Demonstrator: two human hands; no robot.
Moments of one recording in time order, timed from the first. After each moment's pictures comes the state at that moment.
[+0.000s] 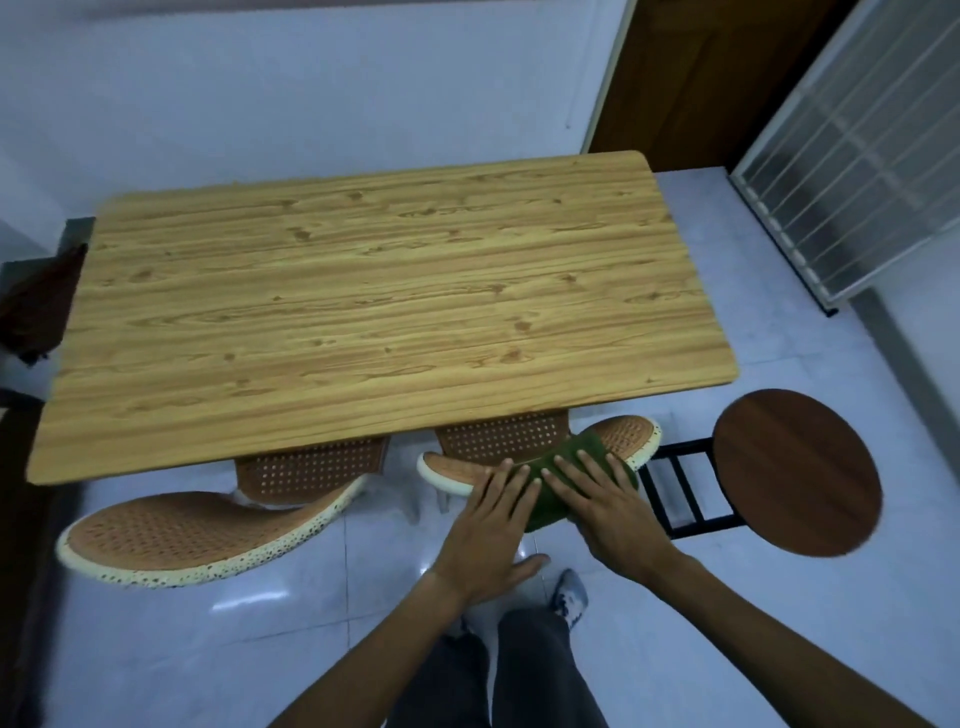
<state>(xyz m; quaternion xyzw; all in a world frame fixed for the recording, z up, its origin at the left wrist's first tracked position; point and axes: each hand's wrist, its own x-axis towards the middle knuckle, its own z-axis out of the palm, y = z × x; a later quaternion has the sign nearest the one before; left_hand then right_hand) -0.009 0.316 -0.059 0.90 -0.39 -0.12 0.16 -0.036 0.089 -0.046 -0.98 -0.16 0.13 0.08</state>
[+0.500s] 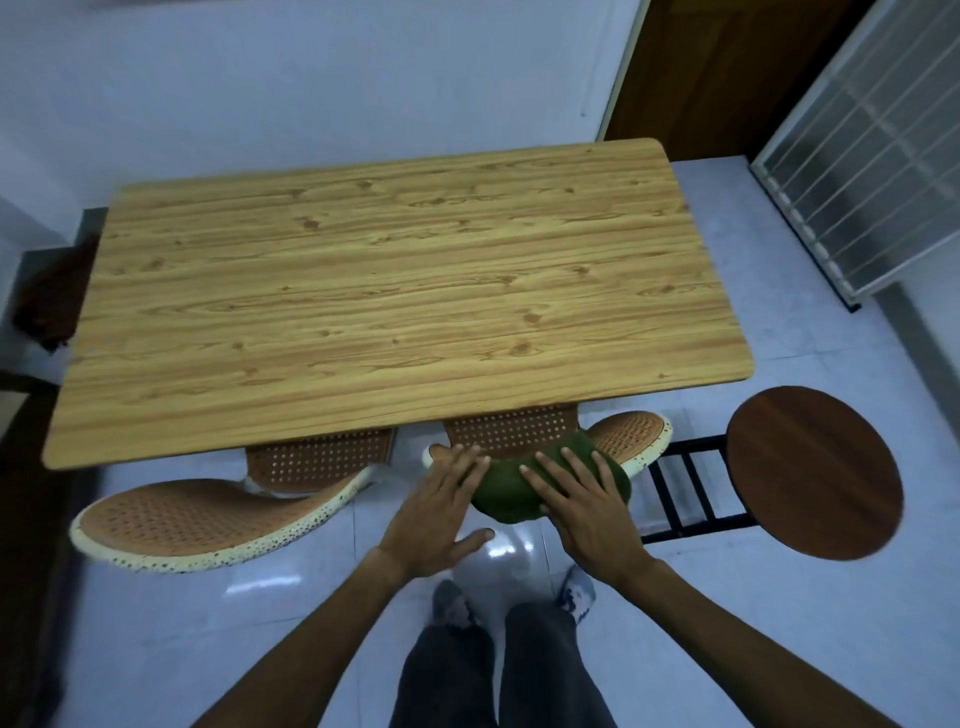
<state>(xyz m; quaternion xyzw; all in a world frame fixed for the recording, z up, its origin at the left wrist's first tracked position) 0.021 0.386 -0.079 0.90 -0.34 -0.15 0.21 -0.034 0.126 -0.061 -0.98 -0.13 0.09 0.11</state>
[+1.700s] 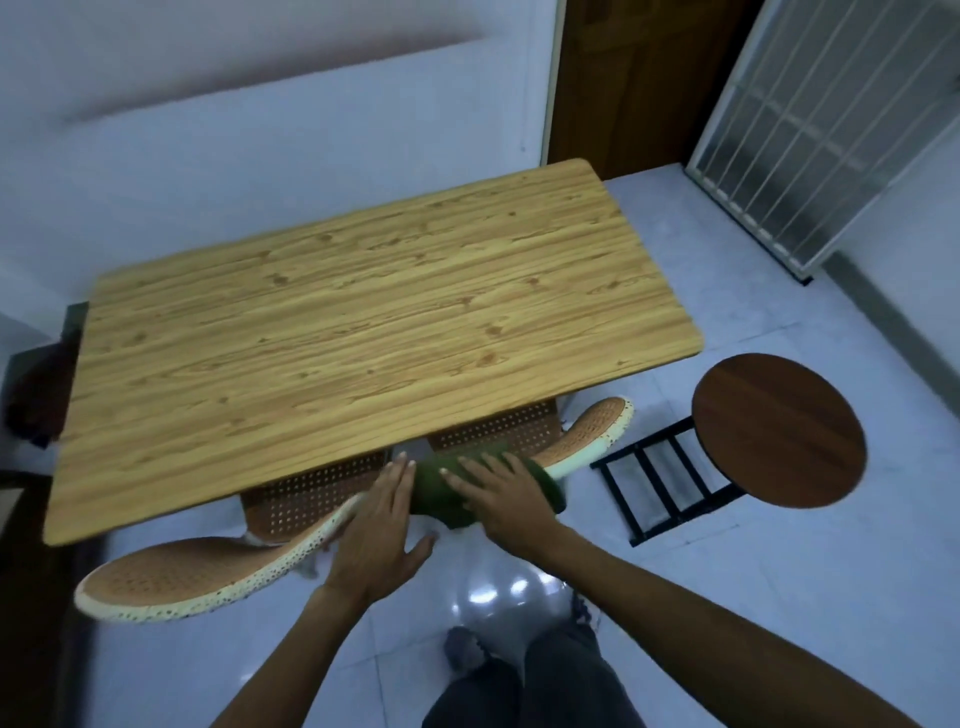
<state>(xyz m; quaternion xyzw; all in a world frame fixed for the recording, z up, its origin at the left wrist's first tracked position) 0.010 0.426 -0.040 0.94 -0.28 -0.11 0.18 -0.019 0.200 -0.056 -0.98 -0.15 0.06 0.15</state>
